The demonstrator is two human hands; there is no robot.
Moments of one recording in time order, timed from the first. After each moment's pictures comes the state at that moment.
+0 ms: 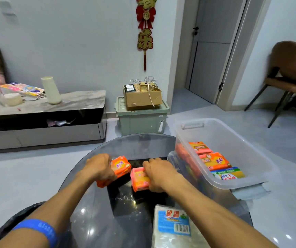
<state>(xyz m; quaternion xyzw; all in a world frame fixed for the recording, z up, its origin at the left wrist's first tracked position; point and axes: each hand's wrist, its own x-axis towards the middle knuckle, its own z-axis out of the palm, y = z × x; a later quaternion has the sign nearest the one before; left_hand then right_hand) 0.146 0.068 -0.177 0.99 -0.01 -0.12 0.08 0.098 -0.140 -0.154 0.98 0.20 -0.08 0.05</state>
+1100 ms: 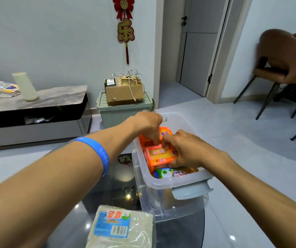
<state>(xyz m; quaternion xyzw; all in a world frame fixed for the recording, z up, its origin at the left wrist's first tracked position) 0.194 -0.217 -0.071 0.96 -0.26 -0.03 -0.07 0.107 -0.368 -0.107 0.97 0.23 0.01 -0.04</state>
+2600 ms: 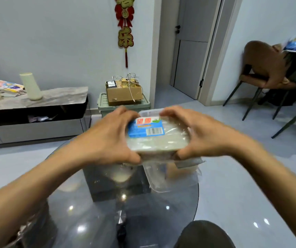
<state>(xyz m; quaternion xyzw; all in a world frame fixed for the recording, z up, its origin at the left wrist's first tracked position) -0.017 -0.077 -0.014 0.93 -0.30 0.11 0.19 -0.034 -0.329 -0.003 0.94 0.27 0.05 -0.21</state>
